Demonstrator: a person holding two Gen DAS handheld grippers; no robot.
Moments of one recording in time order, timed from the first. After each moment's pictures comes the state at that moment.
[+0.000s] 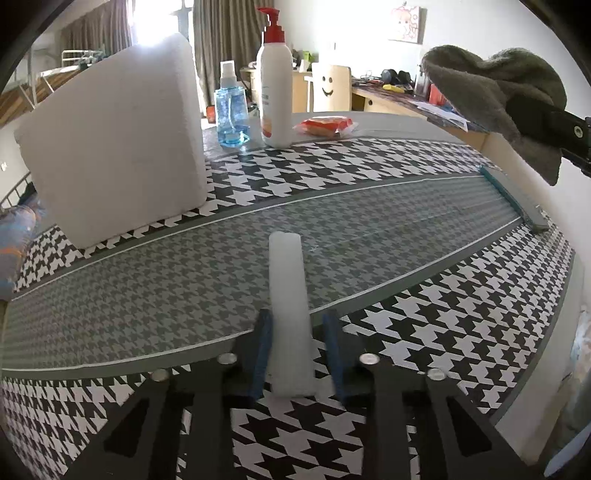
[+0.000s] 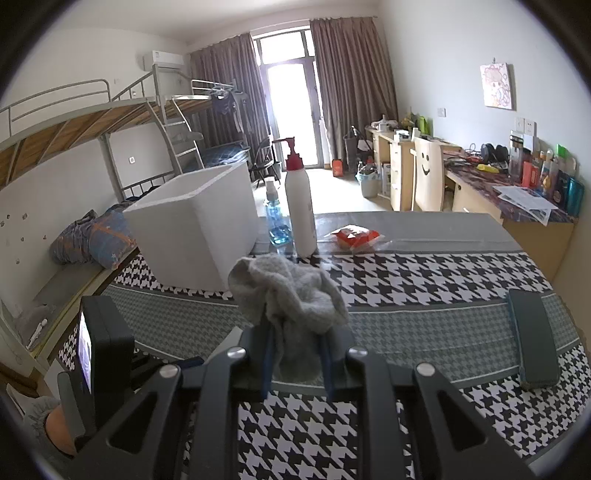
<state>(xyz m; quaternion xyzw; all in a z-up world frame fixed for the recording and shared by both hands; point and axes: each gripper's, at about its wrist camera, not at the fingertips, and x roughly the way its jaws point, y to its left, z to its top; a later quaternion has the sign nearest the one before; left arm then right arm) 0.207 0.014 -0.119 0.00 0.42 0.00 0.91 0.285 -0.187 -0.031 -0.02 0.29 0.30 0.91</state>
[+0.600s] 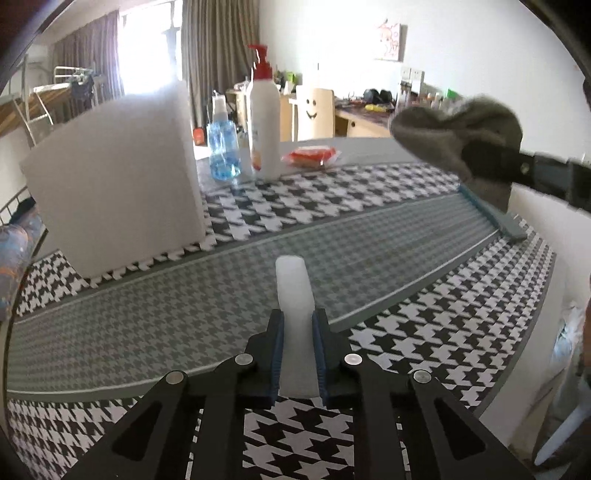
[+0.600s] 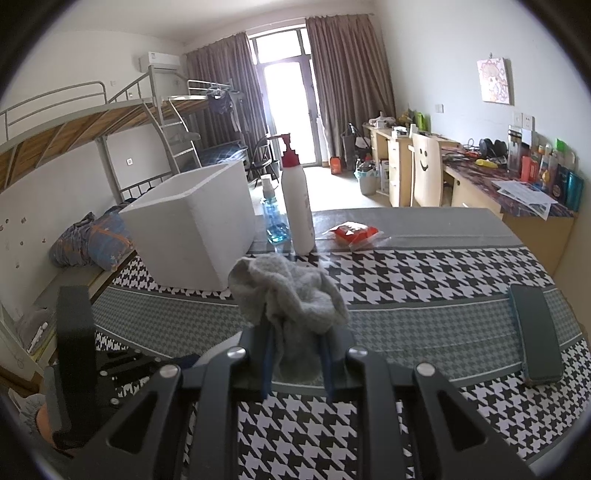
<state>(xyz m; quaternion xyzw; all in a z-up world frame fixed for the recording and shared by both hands) 0.193 0.022 -0.087 0.00 0.38 -0.04 0.92 0.289 -0.188 -0.033 -0.01 0.30 0.30 0.91</state>
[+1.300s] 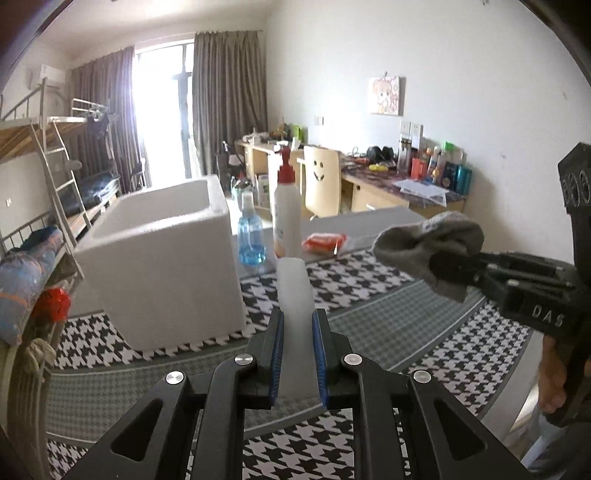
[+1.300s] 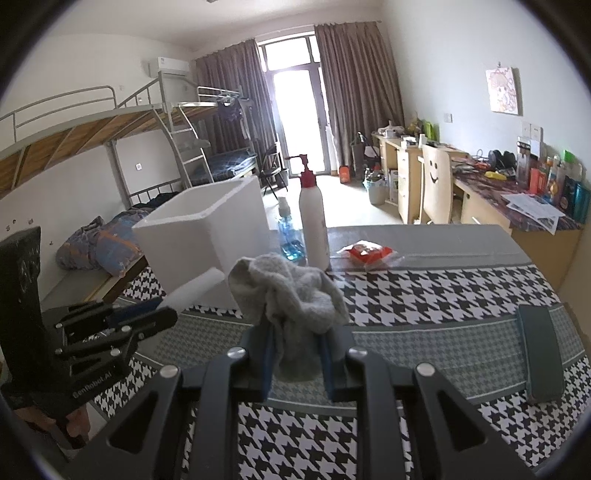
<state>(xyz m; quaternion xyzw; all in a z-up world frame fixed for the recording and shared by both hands) 0.183 0.043 -0.002 0.00 0.28 -0.03 0.96 0.292 -0.172 -0.013 -0.01 0.28 0.32 0.91</state>
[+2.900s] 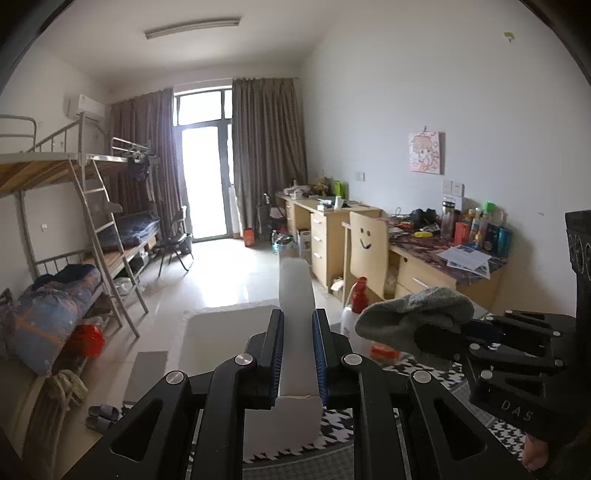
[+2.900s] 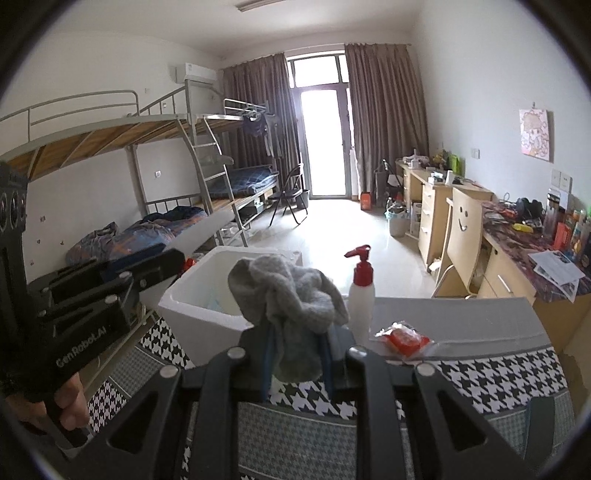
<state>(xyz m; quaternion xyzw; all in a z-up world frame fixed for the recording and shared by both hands) 0.231 0.095 0.086 0.01 0.19 0.06 0.98 0.333 -0.093 0.056 -0.04 0.23 0.35 0.91</state>
